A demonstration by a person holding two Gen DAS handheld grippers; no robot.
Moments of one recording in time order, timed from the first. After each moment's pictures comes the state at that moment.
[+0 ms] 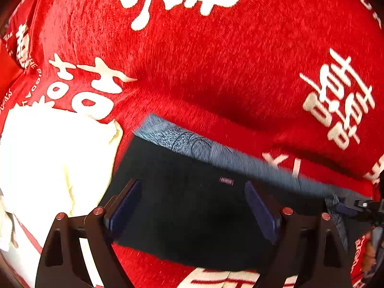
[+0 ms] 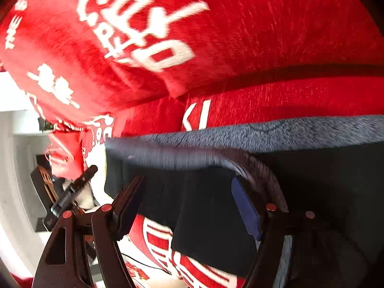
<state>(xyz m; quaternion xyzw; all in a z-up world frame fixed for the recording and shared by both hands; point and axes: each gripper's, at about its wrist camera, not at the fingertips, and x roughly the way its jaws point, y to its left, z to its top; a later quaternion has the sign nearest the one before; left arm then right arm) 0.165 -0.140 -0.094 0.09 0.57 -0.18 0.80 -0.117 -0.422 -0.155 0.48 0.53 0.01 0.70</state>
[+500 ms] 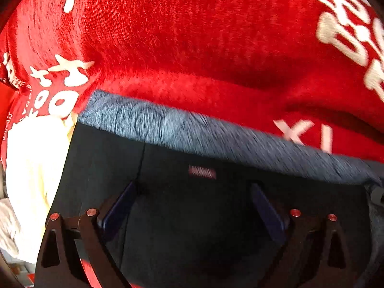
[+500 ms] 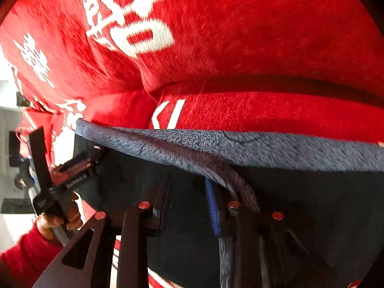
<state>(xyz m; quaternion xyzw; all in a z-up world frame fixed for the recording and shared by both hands) 0.146 -0.213 -0.171 0.20 0.59 -0.15 0.76 -0.111 -0.422 -0.174 0.39 0.56 -0.02 0.73</state>
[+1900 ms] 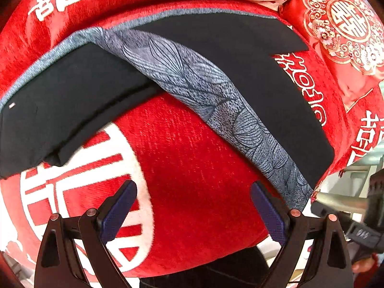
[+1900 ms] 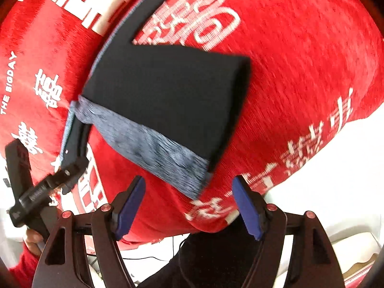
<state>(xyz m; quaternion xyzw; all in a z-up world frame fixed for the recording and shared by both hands) -0.200 -0.318 -0.138 0.28 0.62 -0.43 0.60 -0.564 -0.339 -0.167 0.59 0.42 -0.29 0.62</state>
